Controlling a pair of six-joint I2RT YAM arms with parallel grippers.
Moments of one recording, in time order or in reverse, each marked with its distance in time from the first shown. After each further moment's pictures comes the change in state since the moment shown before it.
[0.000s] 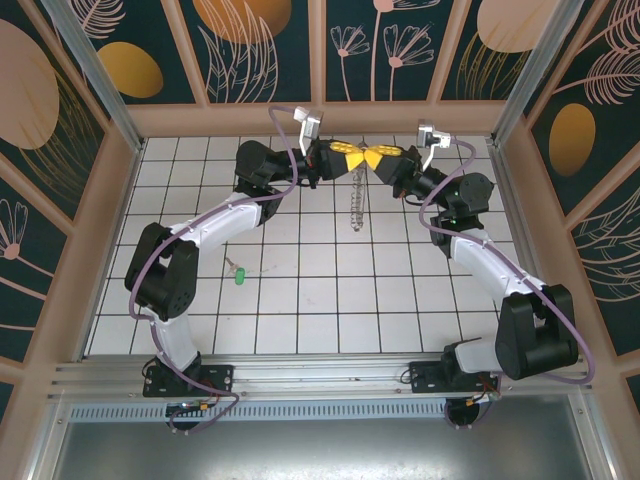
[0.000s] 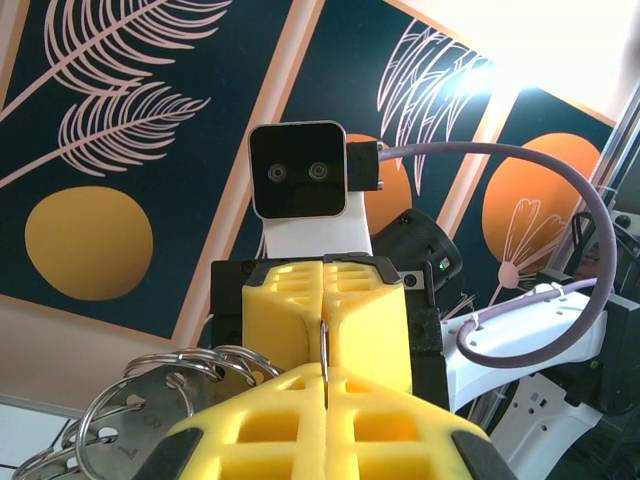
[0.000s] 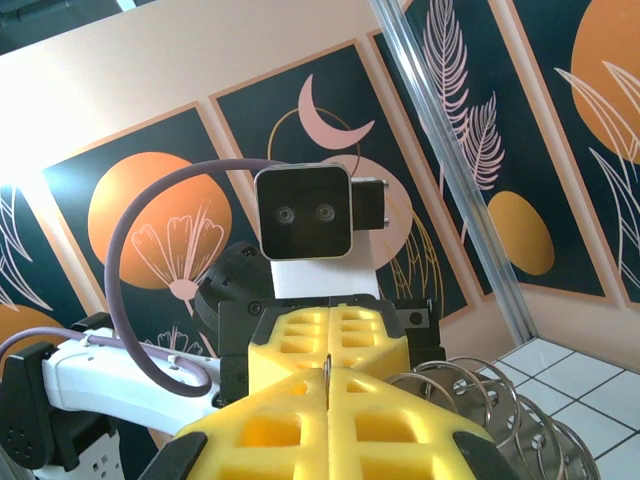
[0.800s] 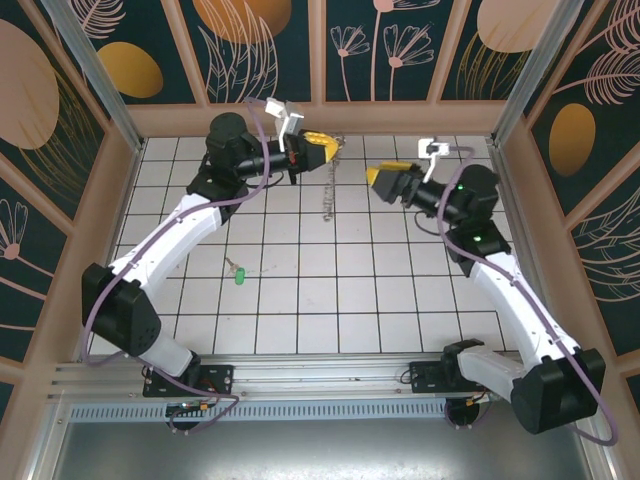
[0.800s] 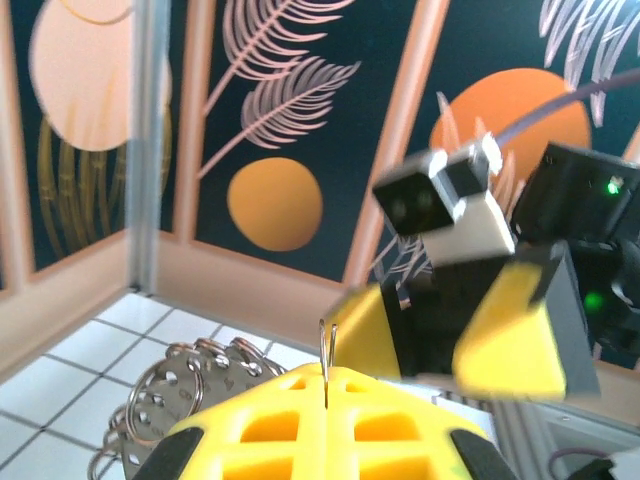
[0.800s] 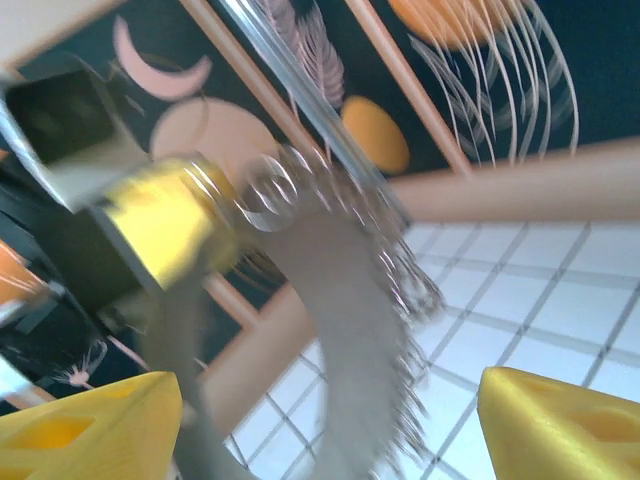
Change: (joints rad) left arm 0.080 -0.299 0.026 -0.846 -0.181 0.659; right arm 0.064 -0.266 0.017 -0.892 0.237 -0.272
